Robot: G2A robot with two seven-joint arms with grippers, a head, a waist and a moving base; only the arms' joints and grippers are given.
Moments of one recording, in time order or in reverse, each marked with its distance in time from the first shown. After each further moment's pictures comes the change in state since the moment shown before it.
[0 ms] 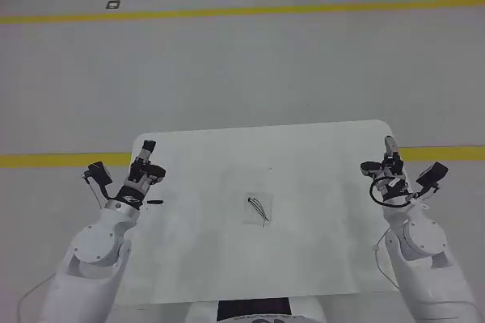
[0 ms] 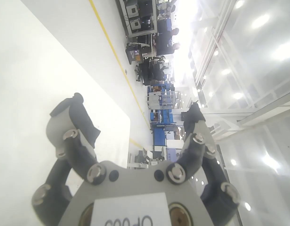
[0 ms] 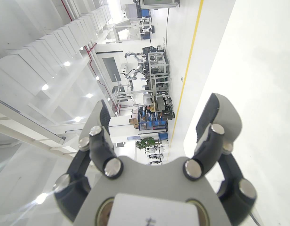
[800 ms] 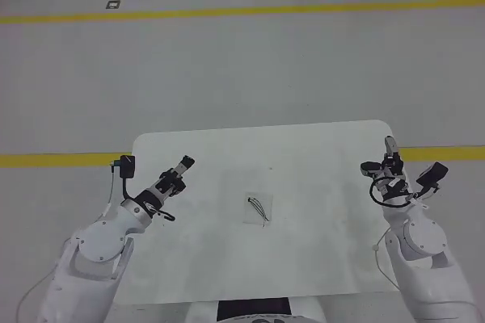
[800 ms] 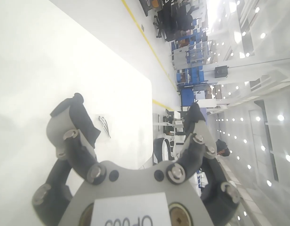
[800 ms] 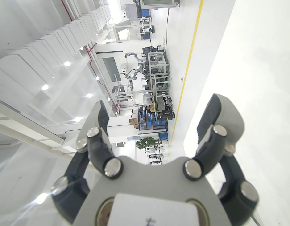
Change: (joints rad) left arm -0.011 0.027 0.032 -0.101 0.251 0.111 -0.307; right arm 0.000 0.000 0.000 0.000 0.000 0.000 0.000
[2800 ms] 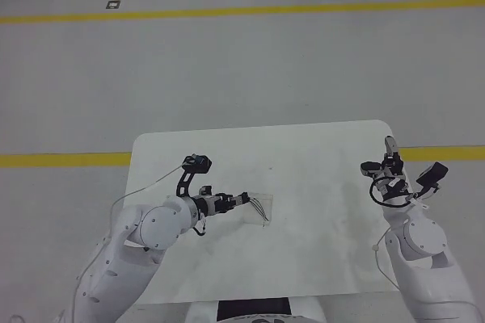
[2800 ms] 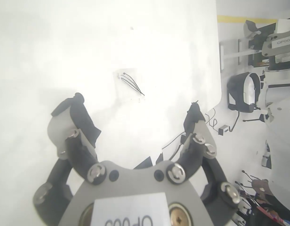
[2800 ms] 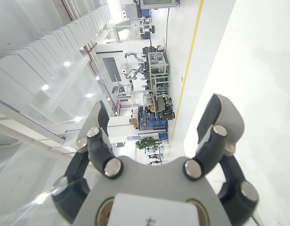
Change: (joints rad) left arm -0.284 -0.002 0.368 -0.049 0.643 0.201 -0.510; right arm 0.000 0.000 0.000 0.000 0.000 0.000 0.000
